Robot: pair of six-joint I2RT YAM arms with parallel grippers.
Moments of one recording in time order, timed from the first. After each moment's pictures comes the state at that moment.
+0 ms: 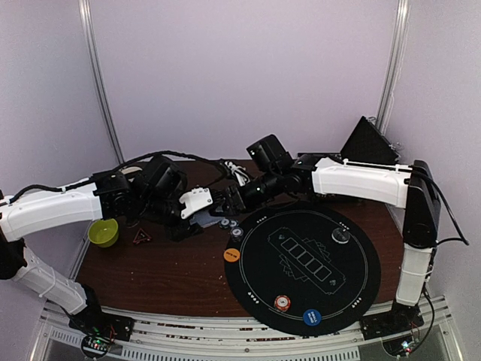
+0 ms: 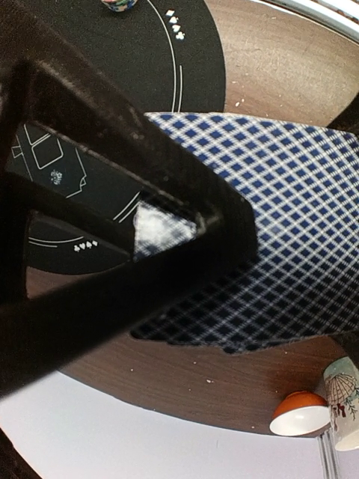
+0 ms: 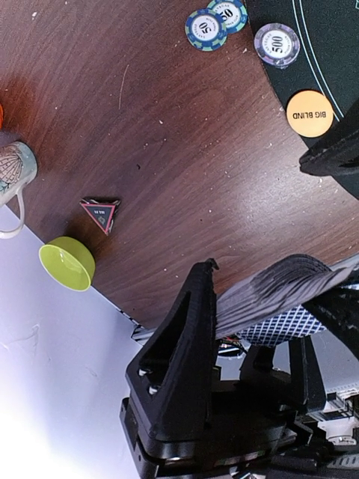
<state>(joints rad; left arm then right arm) -0.92 1.35 1.12 -0.64 -0.13 0.42 0.87 1.92 1.62 -0.40 -0.55 0.38</state>
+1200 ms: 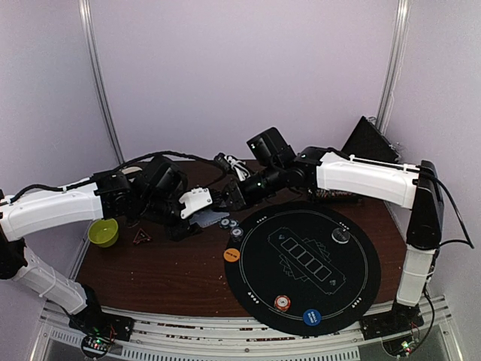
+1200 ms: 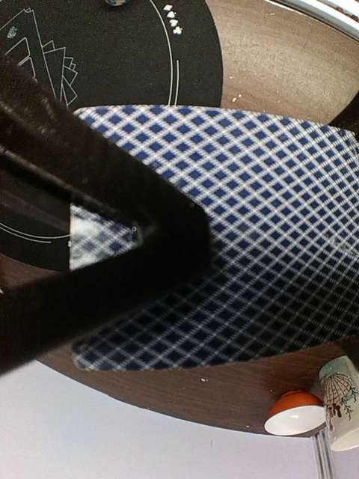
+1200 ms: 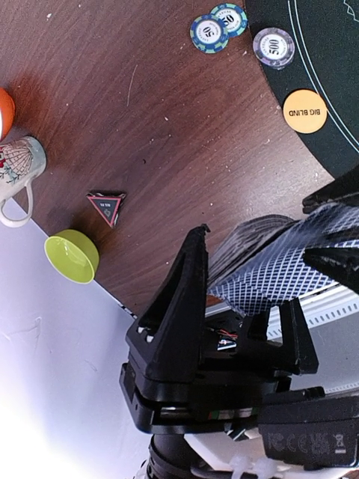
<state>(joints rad) -0.92 1.35 1.12 -0.64 -0.14 0.42 0.89 1.89 1.67 -0.47 -0.52 0.36</state>
